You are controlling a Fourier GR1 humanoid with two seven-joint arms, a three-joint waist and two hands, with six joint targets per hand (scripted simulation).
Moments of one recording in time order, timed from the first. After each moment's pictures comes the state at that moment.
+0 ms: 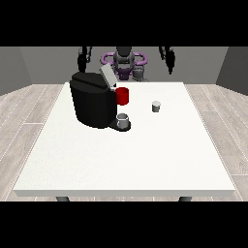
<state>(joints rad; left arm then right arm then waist) 0.00 0.12 0.00 -1.58 0.00 -0.01 0.00 0.03 -0.07 0.03 -1.56 0.04 0.01 0.00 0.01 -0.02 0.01</state>
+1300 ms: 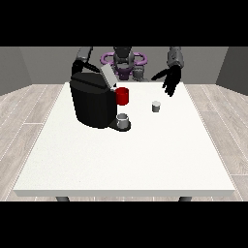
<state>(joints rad) -0.35 0.44 0.03 -1.27 -0.29 -0.21 -0.02 -0.14 -0.03 0.03 -1.53 0.17 -0.13 -0.02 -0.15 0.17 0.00</state>
